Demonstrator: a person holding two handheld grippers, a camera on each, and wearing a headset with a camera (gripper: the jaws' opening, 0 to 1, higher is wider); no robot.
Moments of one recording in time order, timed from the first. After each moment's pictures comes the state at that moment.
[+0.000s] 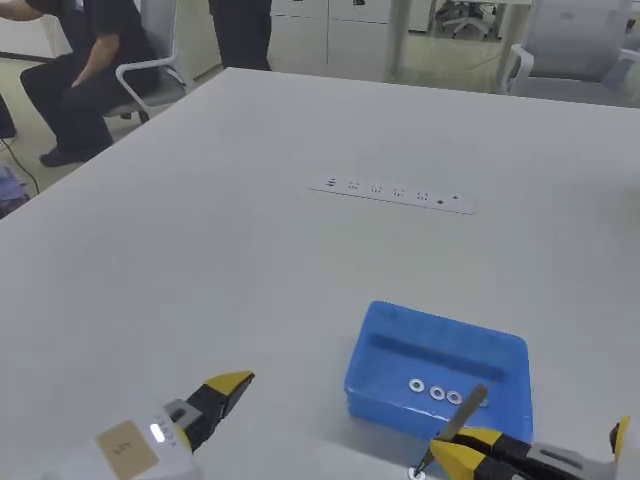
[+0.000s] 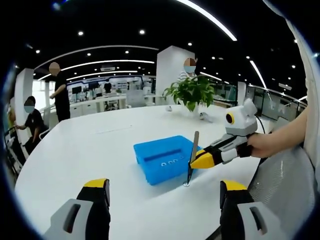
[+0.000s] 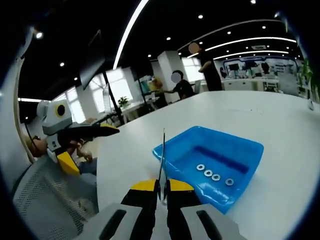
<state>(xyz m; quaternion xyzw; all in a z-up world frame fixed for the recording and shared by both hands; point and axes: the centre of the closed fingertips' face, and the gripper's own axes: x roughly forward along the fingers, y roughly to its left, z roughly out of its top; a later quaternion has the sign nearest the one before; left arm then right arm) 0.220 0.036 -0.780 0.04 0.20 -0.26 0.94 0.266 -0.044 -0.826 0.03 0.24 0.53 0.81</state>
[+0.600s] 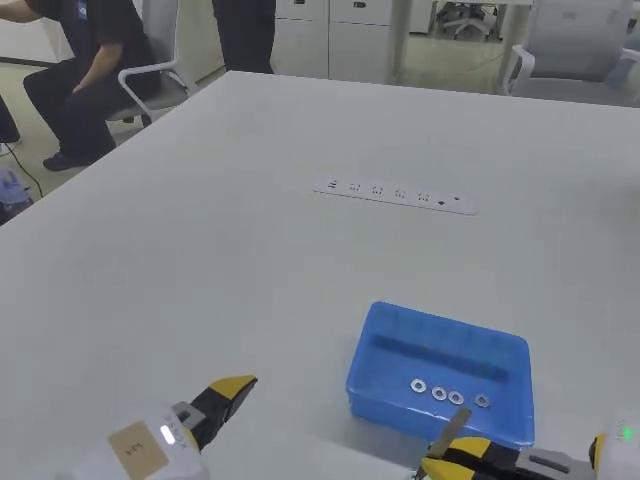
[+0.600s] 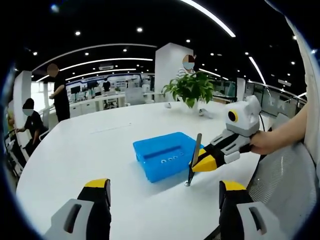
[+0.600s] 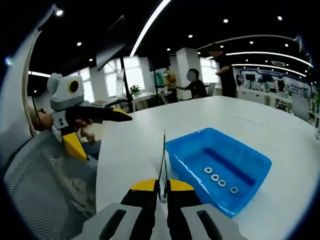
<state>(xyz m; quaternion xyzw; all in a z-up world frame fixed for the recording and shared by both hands) 0.218 0.036 -0.784 0.05 0.21 -0.26 0.94 0.248 -0.035 -0.828 -0.07 0.21 0.57 0.79</state>
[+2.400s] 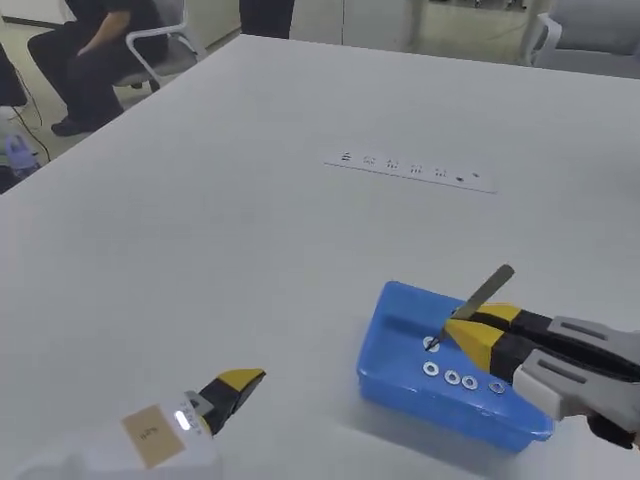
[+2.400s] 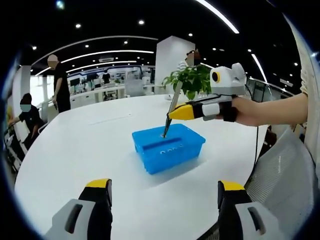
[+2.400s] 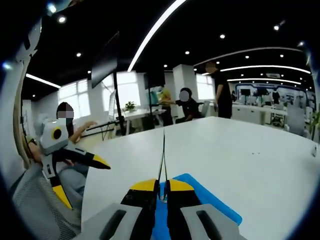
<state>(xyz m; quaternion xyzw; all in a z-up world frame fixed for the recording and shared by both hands) 0.216 0.039 -0.798 0.04 0.25 -0.26 0.93 0.326 -0.016 -0.761 -0.04 0.15 0.56 0.82</state>
